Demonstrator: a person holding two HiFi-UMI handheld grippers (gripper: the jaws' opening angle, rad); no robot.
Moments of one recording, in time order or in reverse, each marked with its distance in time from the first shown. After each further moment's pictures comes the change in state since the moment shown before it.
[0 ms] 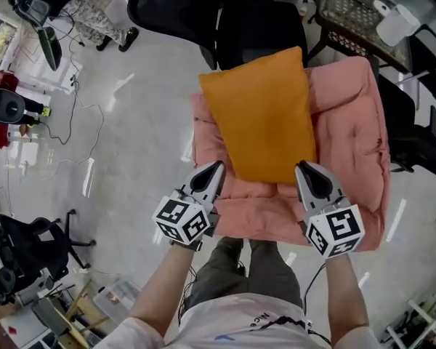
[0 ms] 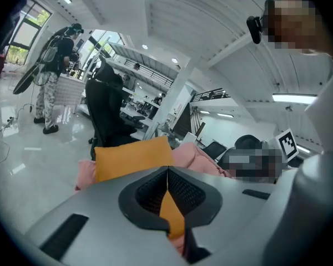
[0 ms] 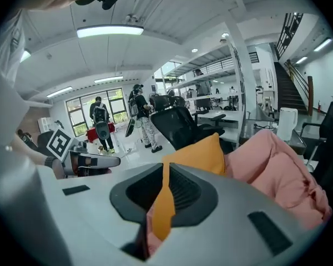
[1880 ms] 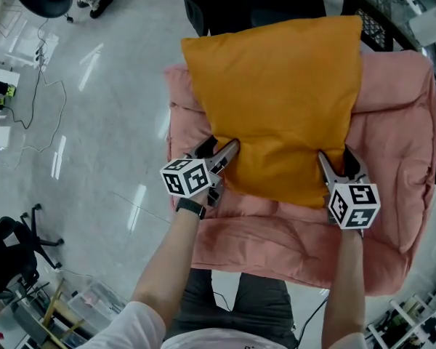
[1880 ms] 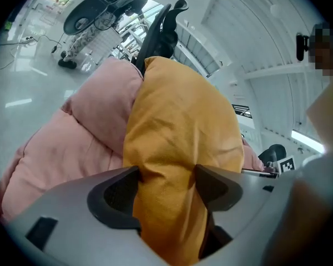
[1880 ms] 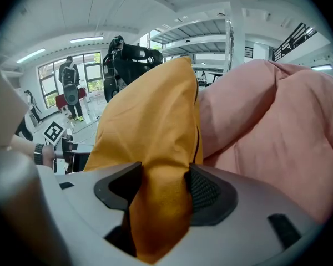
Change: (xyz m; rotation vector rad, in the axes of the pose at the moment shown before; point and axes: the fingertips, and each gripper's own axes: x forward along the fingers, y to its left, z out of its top) left arm 0.186 0.210 -0.216 -0.395 0.084 -0.036; right arm 0.157 -0.169 -0.202 -0.042 0.267 -0.267
